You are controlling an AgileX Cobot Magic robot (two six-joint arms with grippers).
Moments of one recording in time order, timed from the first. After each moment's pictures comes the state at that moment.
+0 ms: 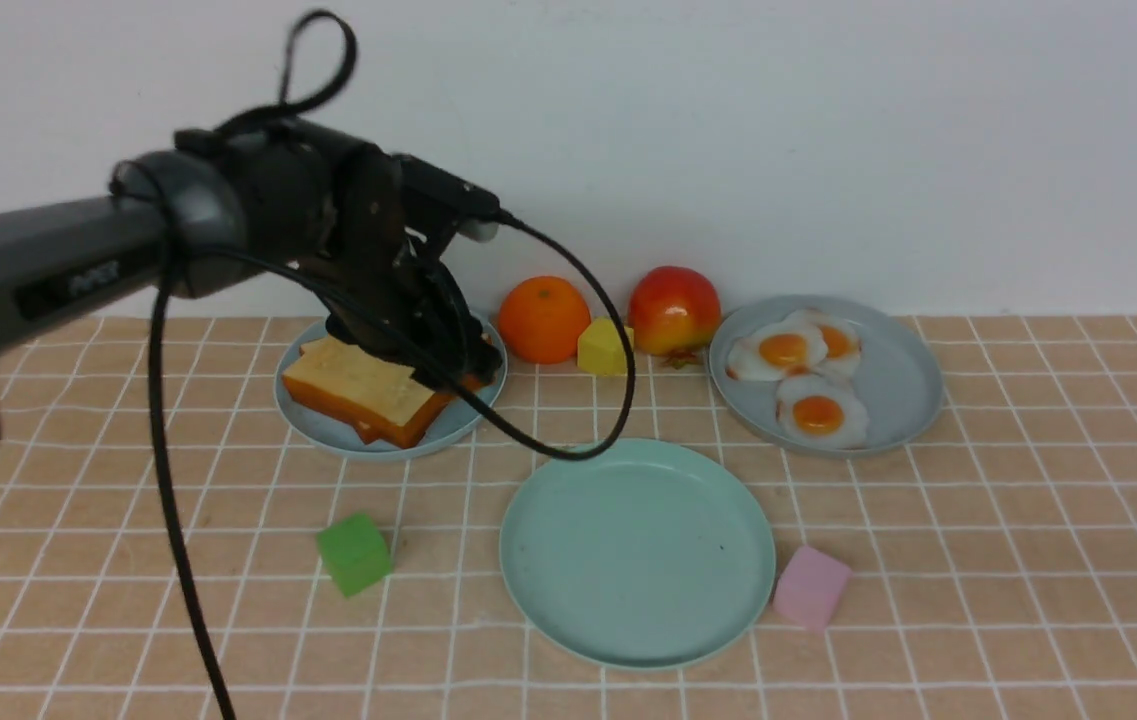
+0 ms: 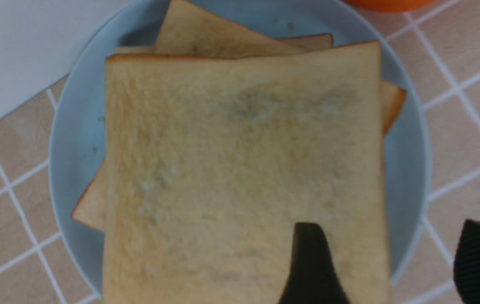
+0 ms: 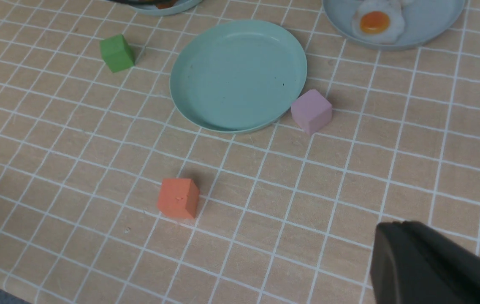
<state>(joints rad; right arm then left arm) 0.20 0.46 -0.91 0.27 1.19 -0.08 -0.36 2.08 -1.66 0.13 0.66 0.11</state>
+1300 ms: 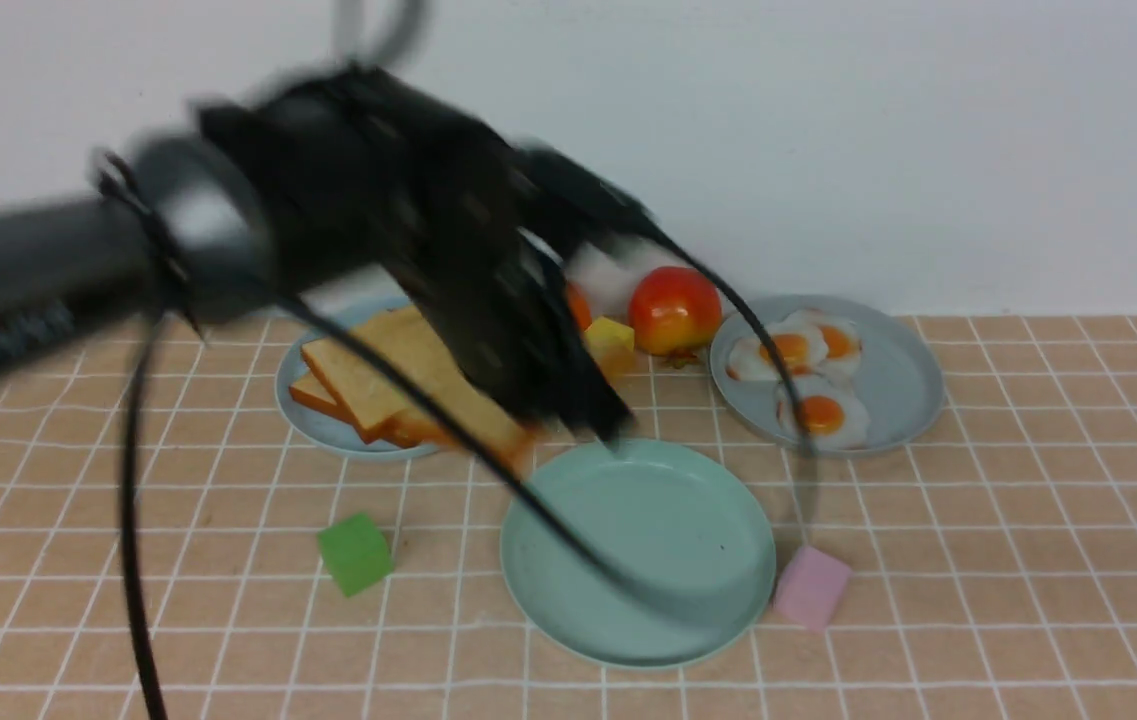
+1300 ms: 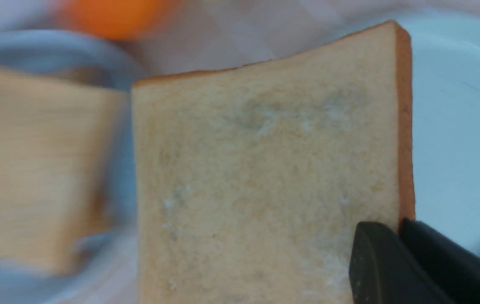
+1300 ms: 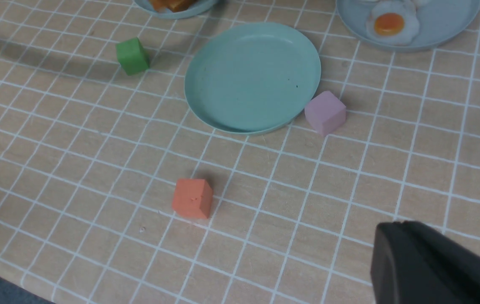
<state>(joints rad) 0.20 0.46 -0.91 0.30 1.19 -0.08 -0.68 1.84 -1.50 0.09 0.77 0.10</state>
